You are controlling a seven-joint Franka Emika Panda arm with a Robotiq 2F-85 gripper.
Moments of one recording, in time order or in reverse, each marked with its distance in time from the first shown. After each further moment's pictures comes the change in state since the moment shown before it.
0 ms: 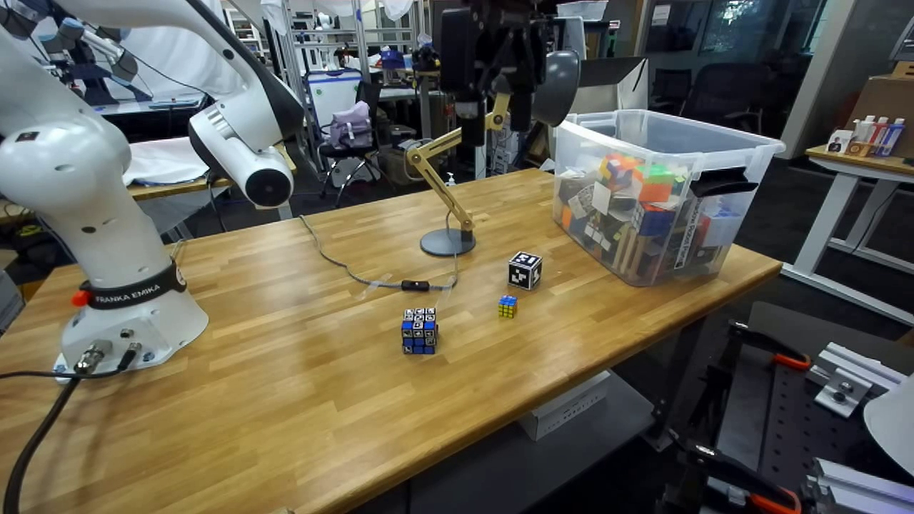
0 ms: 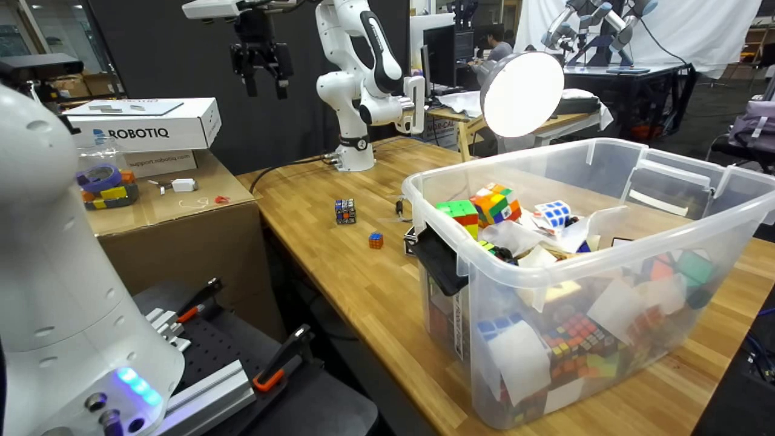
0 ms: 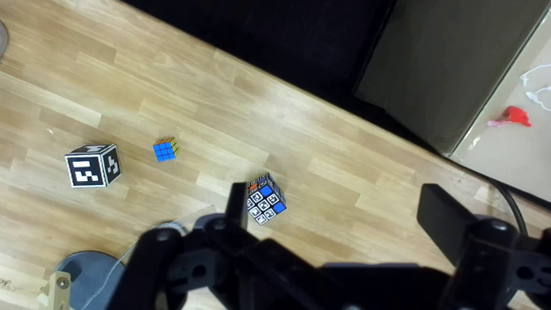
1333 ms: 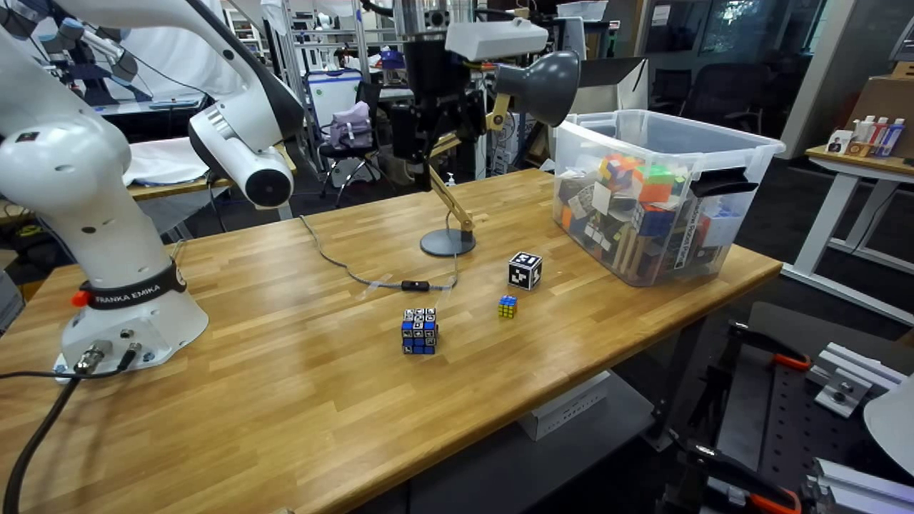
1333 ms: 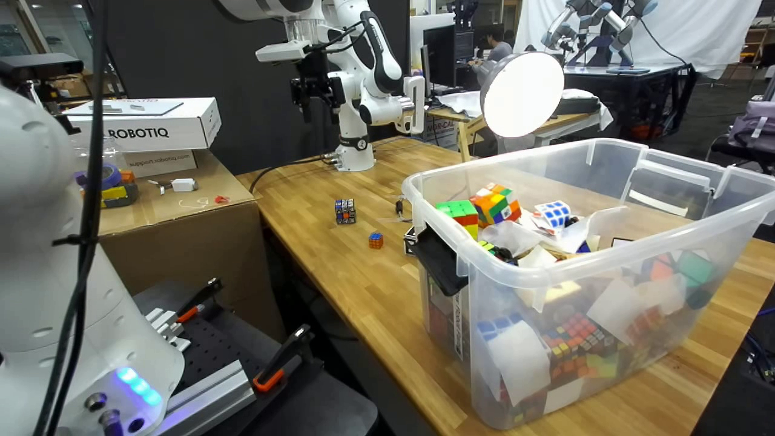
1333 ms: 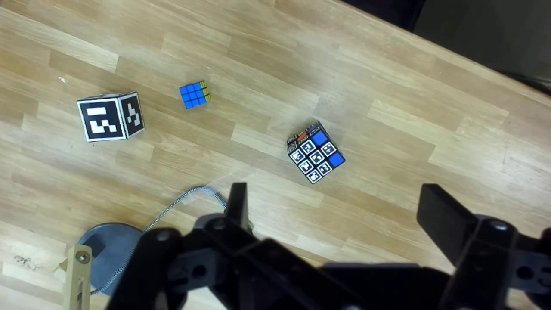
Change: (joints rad) arm -0.022 0.351 -0.061 0.224 -0.143 0.109 0.040
